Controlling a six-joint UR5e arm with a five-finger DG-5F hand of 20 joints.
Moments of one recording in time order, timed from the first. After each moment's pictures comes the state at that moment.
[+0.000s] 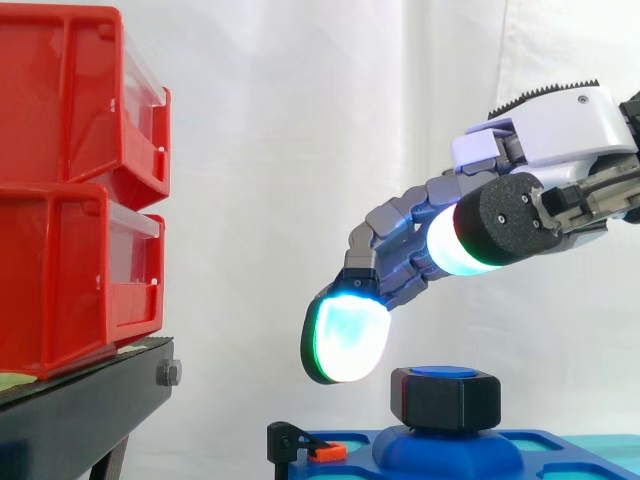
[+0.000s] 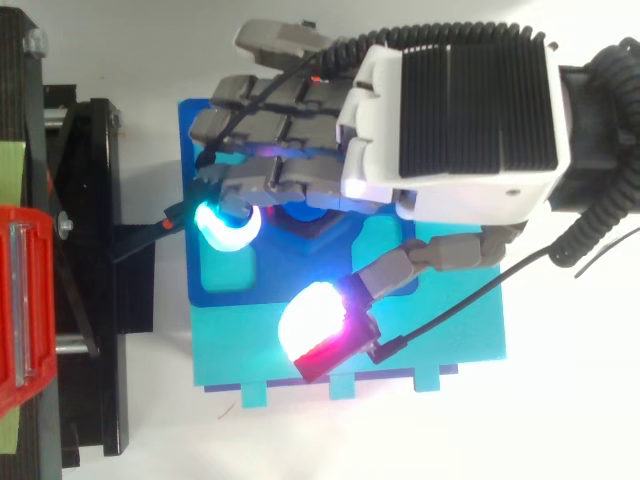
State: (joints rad) arm 0.09 -2.19 -1.14 -3.11 -1.50 -1.18
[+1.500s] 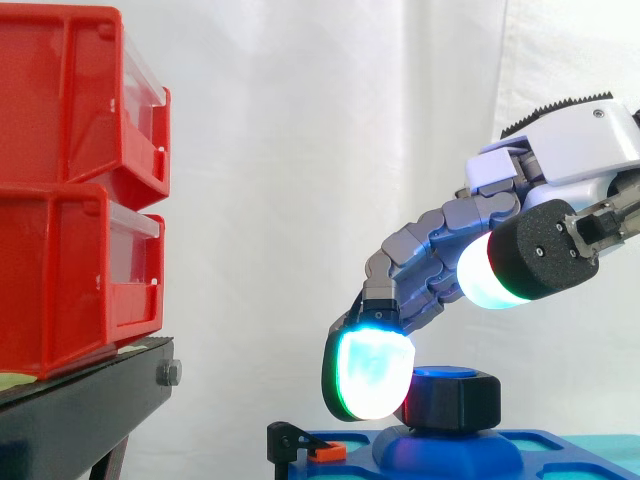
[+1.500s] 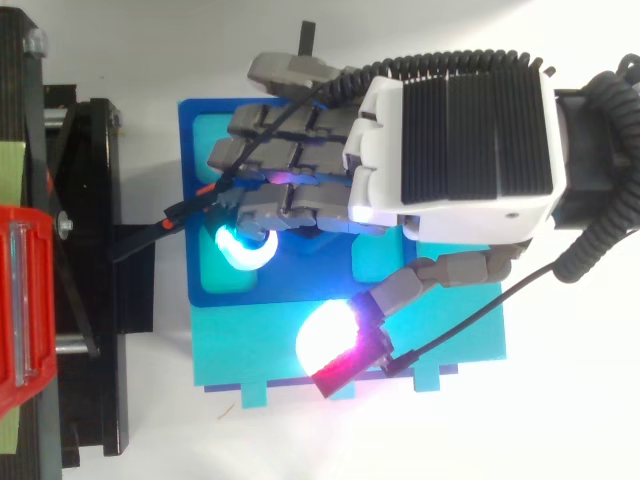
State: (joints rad) arm 0.09 -2.19 -1.14 -3.16 -1.52 -1.18
